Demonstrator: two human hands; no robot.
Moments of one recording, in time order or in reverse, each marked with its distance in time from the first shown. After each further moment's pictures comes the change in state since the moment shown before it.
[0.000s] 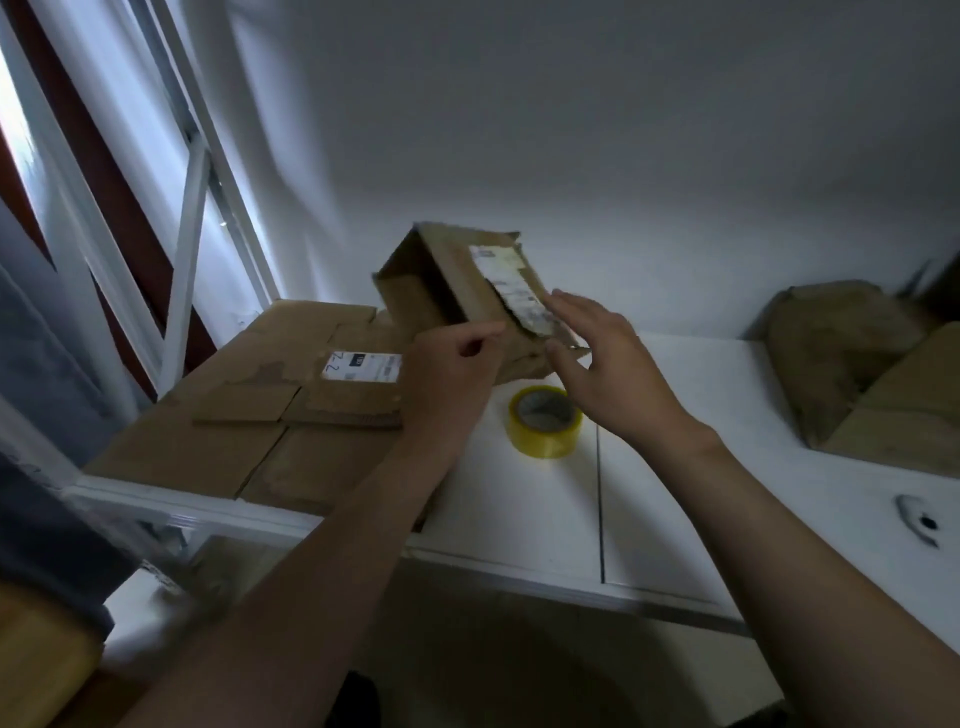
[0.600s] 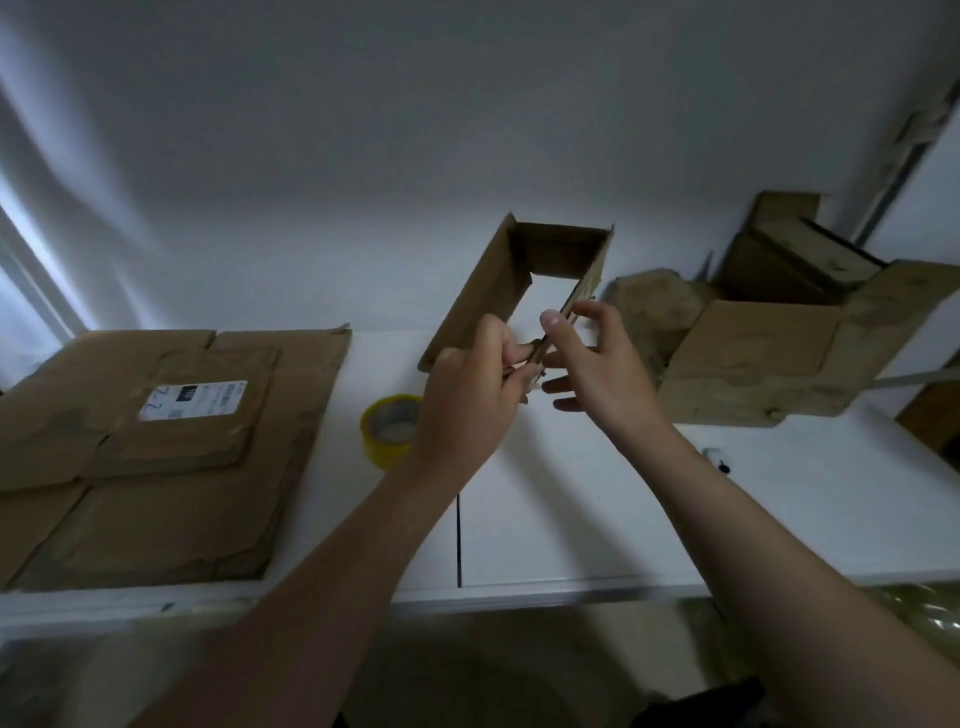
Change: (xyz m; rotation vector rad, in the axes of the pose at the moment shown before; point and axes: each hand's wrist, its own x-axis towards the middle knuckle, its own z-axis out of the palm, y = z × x) left_hand -0.043 0.071 0.128 0.004 -0.272 0.412; right_hand -0.061 0.046 -0.108 0.332 0.252 0.600
